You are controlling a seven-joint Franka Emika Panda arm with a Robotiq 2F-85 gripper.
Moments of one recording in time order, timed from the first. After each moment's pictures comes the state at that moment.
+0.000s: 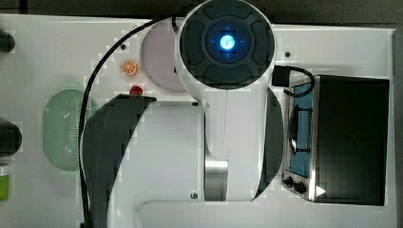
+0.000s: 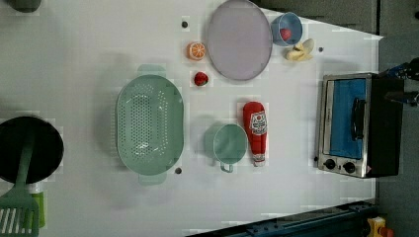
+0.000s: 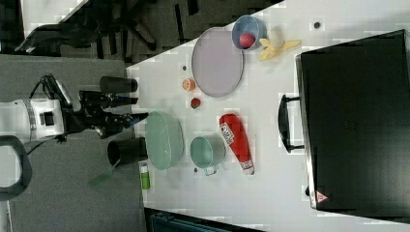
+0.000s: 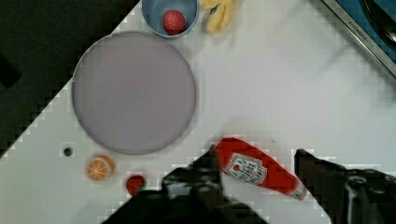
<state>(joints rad) 0.02 -0.04 -0.01 -1.77 -0.02 0.20 0.07</state>
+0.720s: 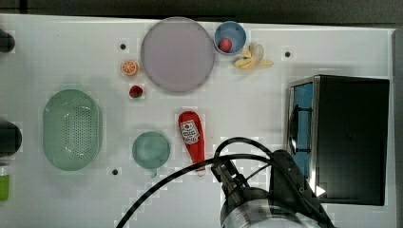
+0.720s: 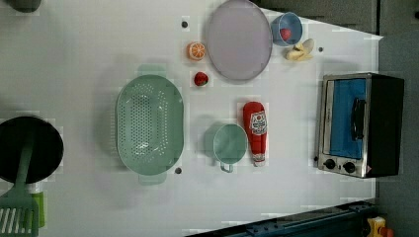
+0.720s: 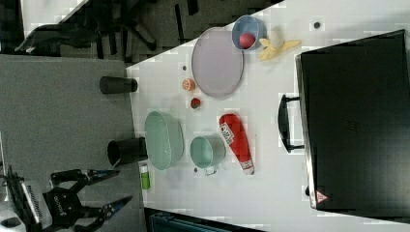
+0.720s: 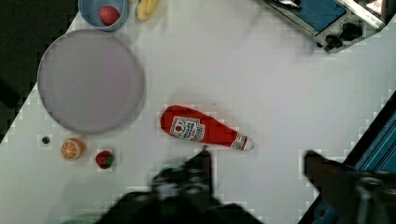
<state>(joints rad) -0.01 -0.54 -0.07 -2.04 -0.02 0.03 0.14</state>
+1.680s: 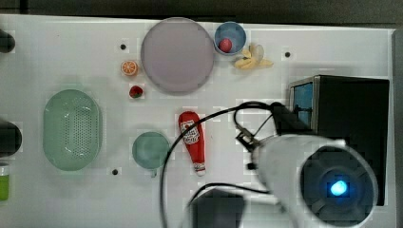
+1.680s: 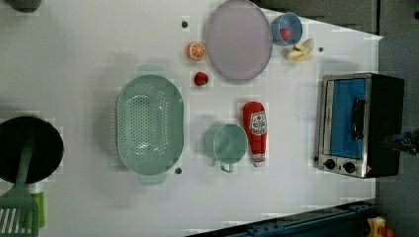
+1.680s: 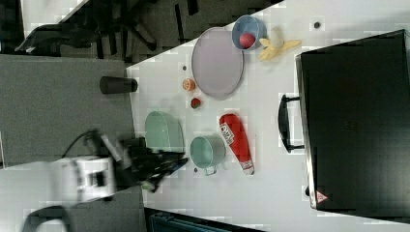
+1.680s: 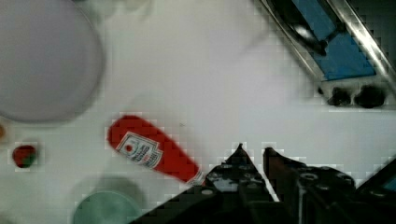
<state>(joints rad) -0.01 -0.33 -0.20 -2.18 -0.09 0.29 -0.26</state>
